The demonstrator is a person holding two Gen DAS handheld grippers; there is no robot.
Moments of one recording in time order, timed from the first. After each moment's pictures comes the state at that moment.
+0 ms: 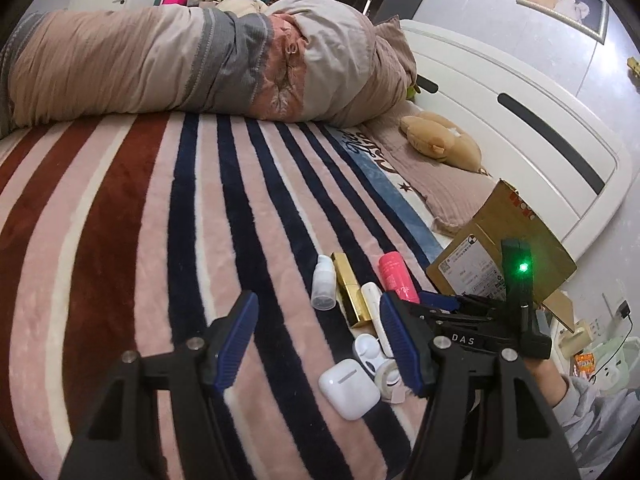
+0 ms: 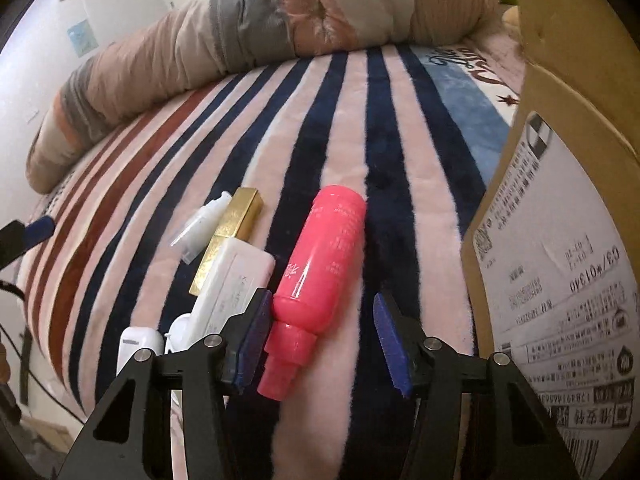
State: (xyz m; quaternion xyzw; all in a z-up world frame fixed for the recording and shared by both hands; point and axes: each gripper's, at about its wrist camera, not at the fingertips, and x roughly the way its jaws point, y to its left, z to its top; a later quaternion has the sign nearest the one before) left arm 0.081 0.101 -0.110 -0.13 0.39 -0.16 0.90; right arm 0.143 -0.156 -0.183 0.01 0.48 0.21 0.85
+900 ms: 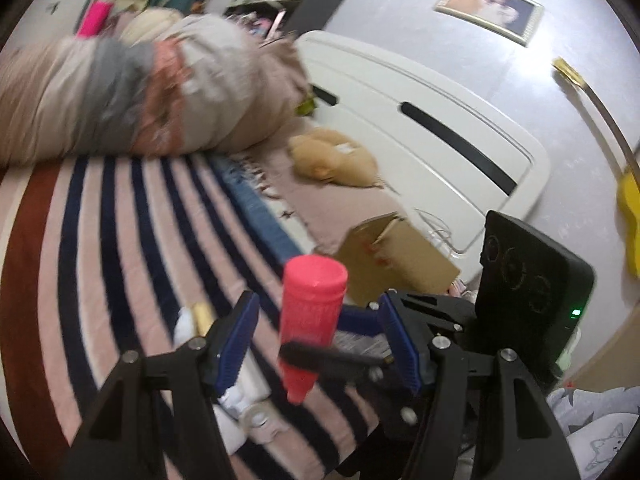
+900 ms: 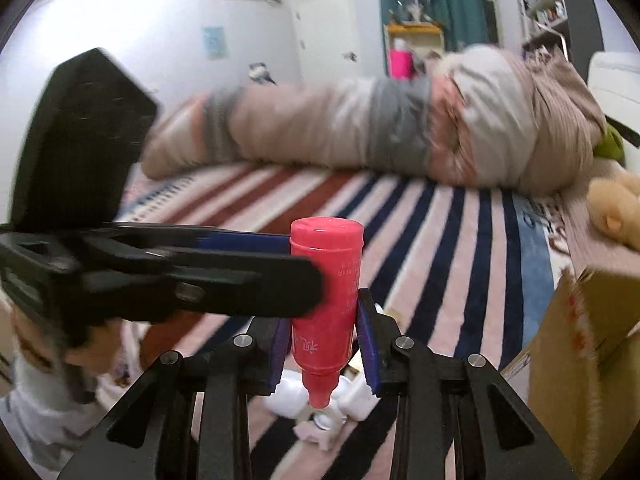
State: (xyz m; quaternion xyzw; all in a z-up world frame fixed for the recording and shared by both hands) left arm 0.088 0.034 -0.027 -0.14 0.33 -0.33 0.87; right arm 0.077 -0.119 -0.044 -0.05 0.31 0.38 0.87
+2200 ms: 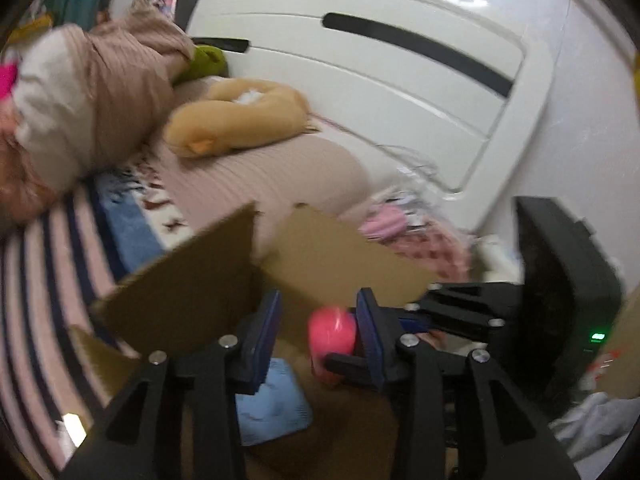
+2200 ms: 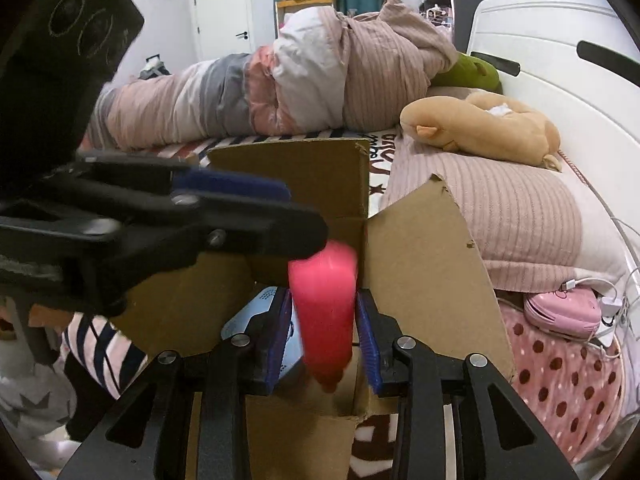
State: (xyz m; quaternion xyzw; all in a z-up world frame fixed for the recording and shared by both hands) left arm 0.160 -0.220 -0.034 0.02 0.38 -0.36 0.85; right arm 0.104 -0.351 -0.067 -0.05 0.39 0.21 0.90
